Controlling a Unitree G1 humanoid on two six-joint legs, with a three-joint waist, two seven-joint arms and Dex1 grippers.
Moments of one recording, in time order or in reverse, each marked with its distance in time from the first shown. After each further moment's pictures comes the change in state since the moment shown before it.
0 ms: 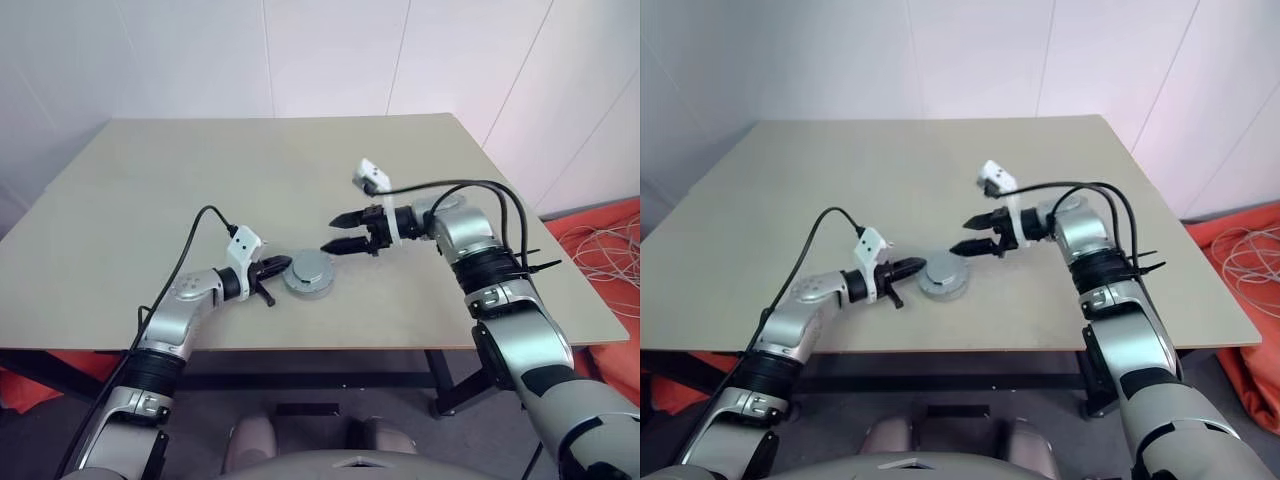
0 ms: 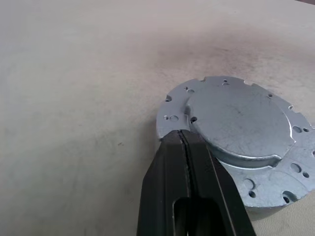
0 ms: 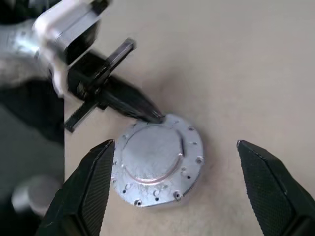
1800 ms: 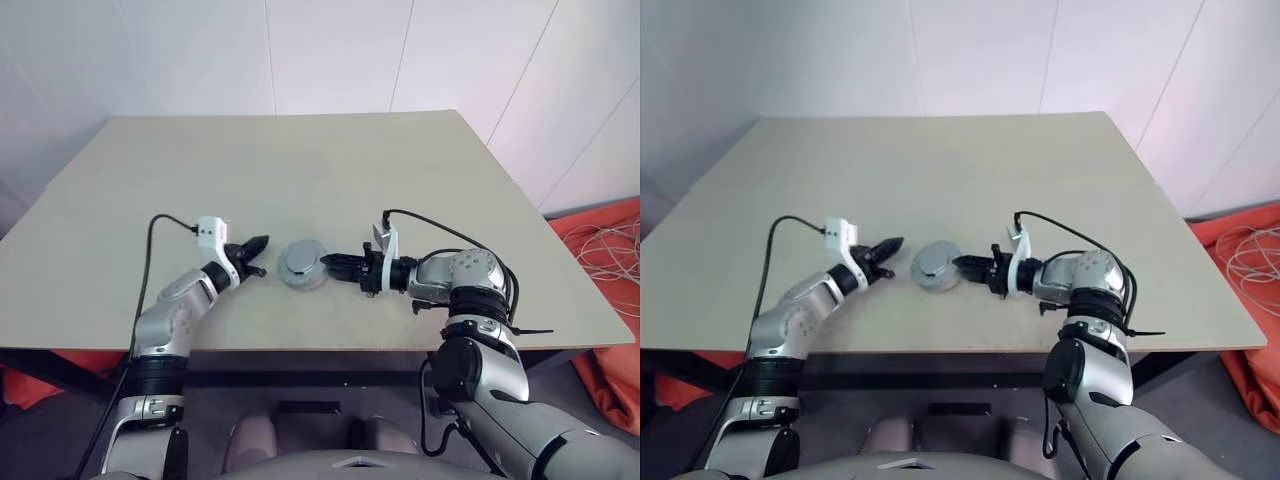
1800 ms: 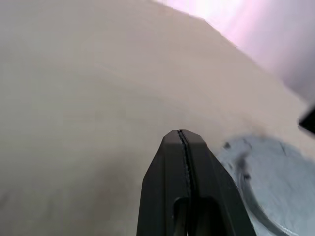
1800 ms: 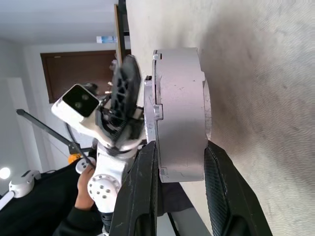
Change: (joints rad) left arm 0.021 -0.166 0.371 -0.089 -0.320 0.306 0.295; right arm 0.160 0.286 -0.748 -0.050 0.414 0.874 -0.817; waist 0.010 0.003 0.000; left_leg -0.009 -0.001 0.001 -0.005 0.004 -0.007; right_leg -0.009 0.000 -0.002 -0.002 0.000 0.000
